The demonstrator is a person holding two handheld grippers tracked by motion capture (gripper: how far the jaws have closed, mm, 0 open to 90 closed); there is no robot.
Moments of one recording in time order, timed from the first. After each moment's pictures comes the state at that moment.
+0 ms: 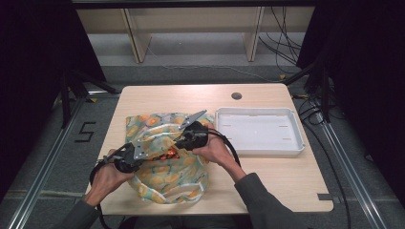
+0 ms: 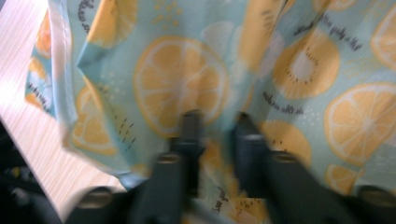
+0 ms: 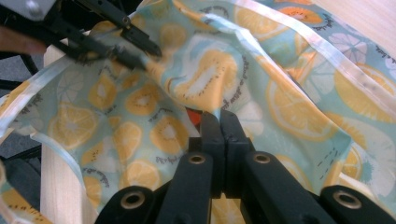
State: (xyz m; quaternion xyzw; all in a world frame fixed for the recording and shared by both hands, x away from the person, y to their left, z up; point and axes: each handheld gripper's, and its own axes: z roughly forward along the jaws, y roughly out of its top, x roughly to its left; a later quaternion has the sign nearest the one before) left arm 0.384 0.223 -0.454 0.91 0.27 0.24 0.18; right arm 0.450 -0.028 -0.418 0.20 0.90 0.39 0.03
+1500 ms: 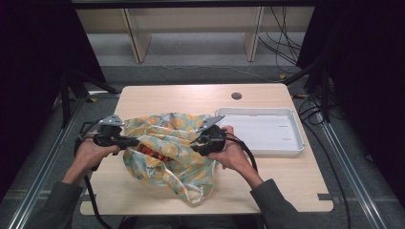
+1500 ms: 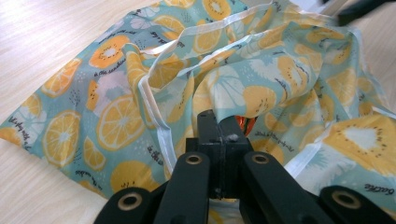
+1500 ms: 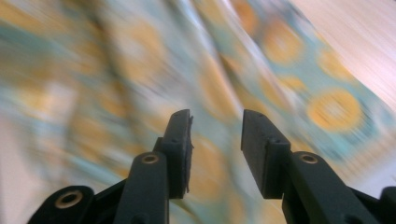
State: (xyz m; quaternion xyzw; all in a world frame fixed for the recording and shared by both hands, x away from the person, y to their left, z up) left arm 0.422 0.264 -0.392 0.86 0.34 0.11 0.36; right arm 0.426 -0.069 -0.408 0.24 0.89 0.37 0.09
